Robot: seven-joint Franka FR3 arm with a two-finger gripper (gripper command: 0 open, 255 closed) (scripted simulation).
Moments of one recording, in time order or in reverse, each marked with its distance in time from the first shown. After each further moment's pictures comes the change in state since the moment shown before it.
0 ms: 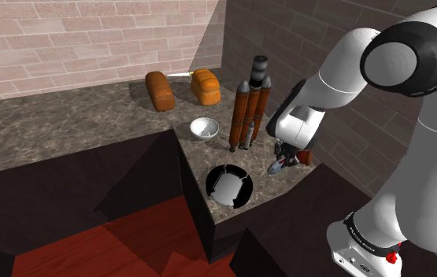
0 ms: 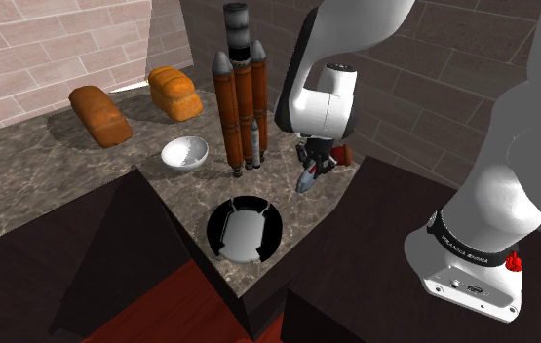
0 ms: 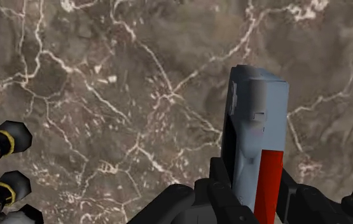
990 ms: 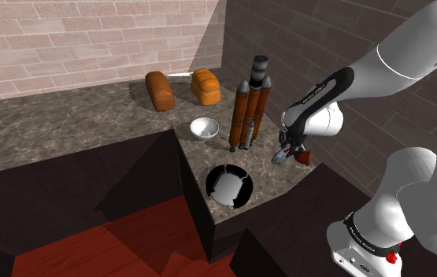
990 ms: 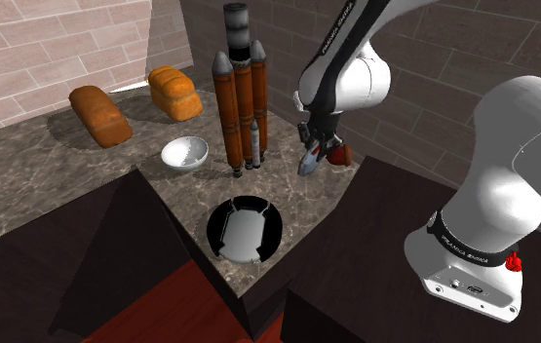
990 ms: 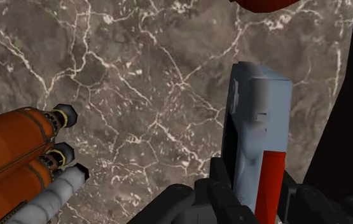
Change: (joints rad) arm 0.319 -0.318 -0.449 -0.138 -0.701 -0.077 0.549
